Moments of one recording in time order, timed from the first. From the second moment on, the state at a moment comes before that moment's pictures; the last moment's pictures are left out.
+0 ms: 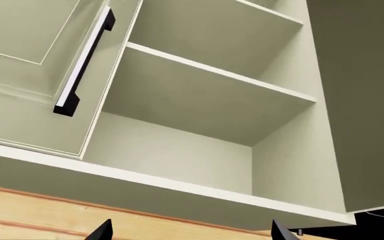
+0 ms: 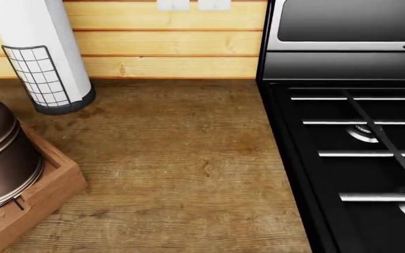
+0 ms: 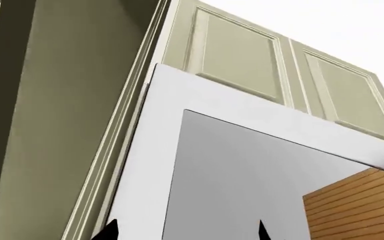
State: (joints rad) left arm -1.07 -0.74 -0.94 0.98 -2.47 -1.04 -1.27; right arm 2.23 0.12 -0.15 -0.19 -0.82 1.35 -0.77
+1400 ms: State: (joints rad) left arm -0.94 -0.67 -1.18 0.91 -2.50 -1.19 -1.20; right arm 2.36 0.05 -0.32 0.22 0.44 1.27 0.17
